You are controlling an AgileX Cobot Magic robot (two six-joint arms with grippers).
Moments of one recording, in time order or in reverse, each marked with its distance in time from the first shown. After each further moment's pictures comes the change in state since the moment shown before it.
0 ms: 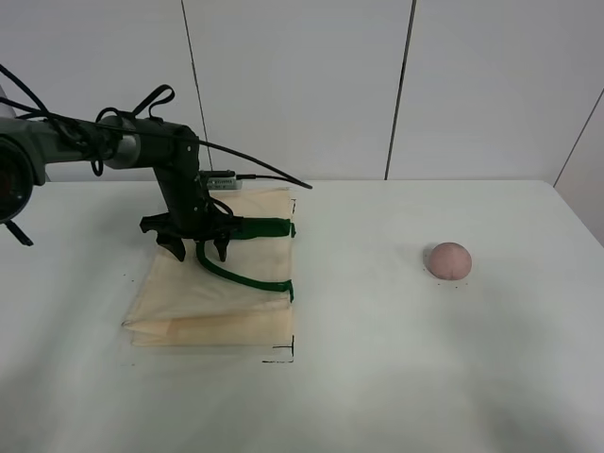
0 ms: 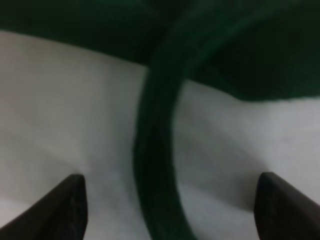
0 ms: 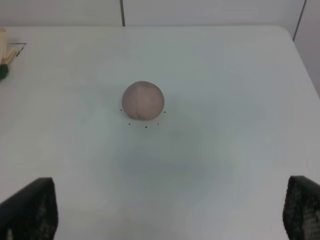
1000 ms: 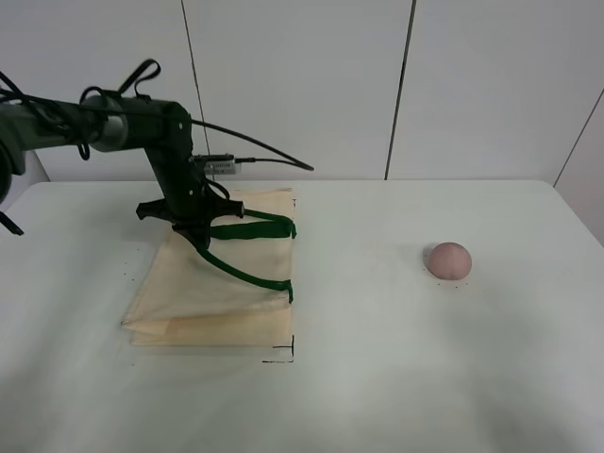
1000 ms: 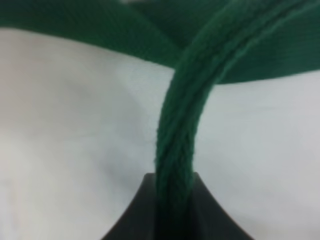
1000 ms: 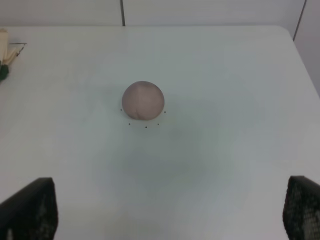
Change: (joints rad) left arm 0.007 -0.053 -0.029 -0.045 0.063 0.054; right arm 0.000 0.000 0.000 0.000 0.000 0.000
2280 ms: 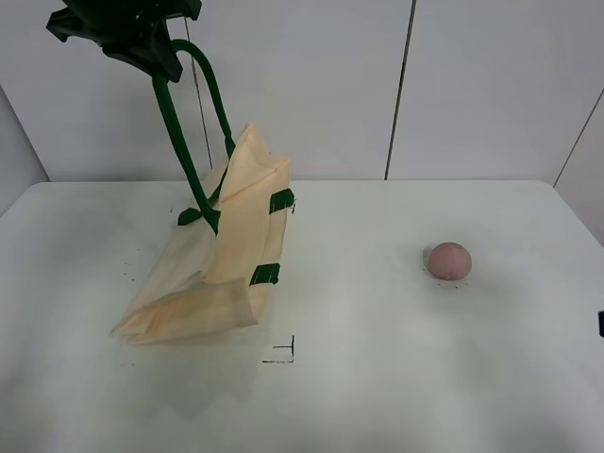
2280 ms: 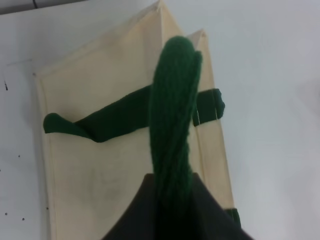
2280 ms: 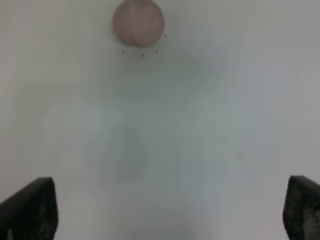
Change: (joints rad) left arm -0.001 -0.464 -0.267 -0.130 0.270 0.194; right arm 0.000 0.615 -0.135 0.000 -0.044 0.000
